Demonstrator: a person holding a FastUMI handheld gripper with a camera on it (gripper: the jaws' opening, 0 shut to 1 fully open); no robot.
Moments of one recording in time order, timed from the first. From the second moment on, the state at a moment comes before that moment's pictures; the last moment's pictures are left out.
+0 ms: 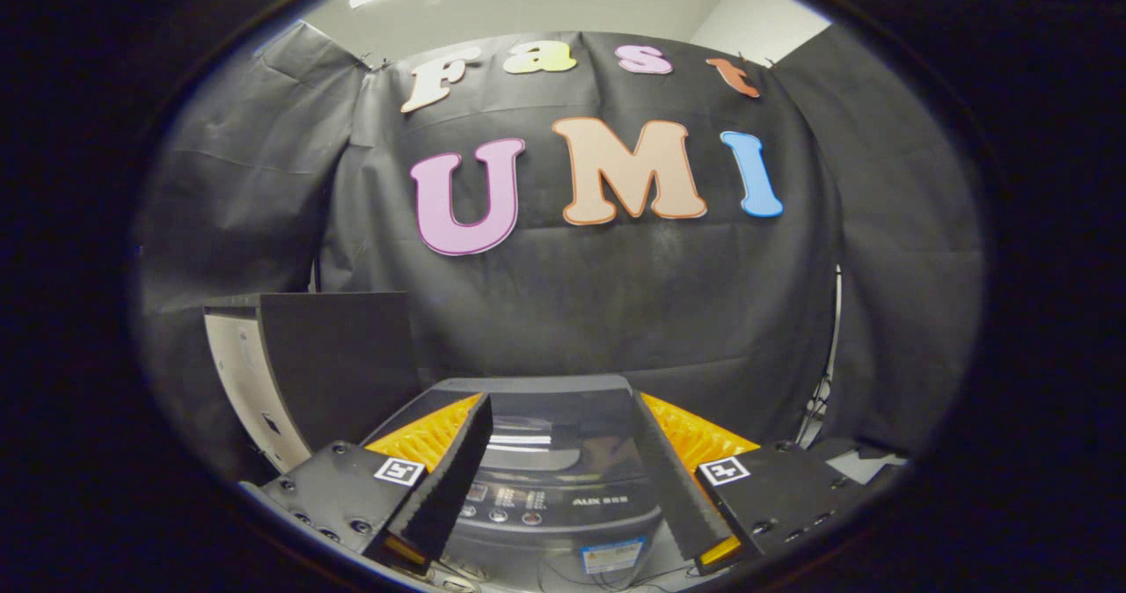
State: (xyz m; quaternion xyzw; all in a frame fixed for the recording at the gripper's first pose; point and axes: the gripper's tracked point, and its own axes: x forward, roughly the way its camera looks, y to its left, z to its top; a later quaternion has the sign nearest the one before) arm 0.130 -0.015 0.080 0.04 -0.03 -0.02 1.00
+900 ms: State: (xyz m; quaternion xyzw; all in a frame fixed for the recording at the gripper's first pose) arm 0.084 -0.013 -0.018 0.05 0.02 -0.01 1.00
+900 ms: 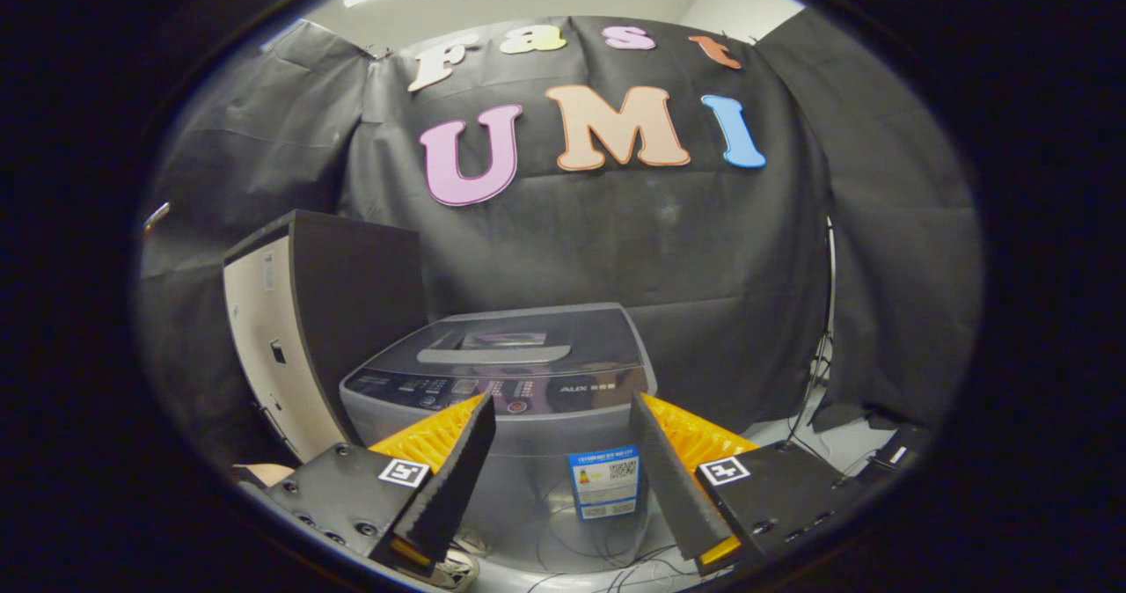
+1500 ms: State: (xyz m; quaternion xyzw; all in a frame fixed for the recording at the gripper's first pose) arm 0.080 -0.017 -0.020 0.04 0.01 -0.04 1.00
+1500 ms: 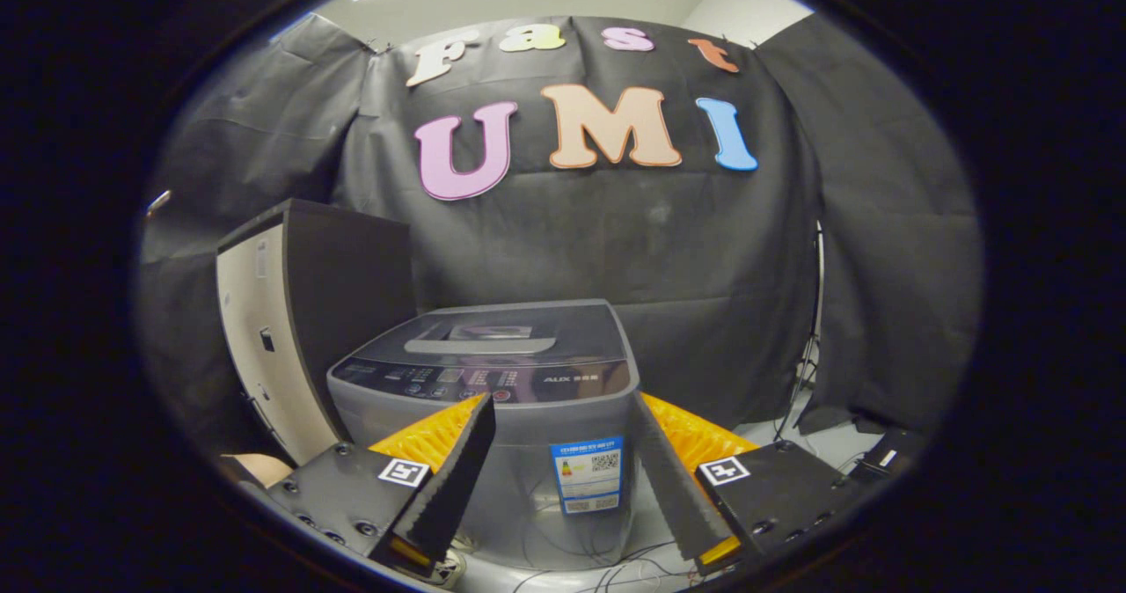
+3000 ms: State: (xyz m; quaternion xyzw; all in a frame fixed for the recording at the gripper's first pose) arm 0.029 -0.009 -0.025 0.01 0.01 -0.02 1.00
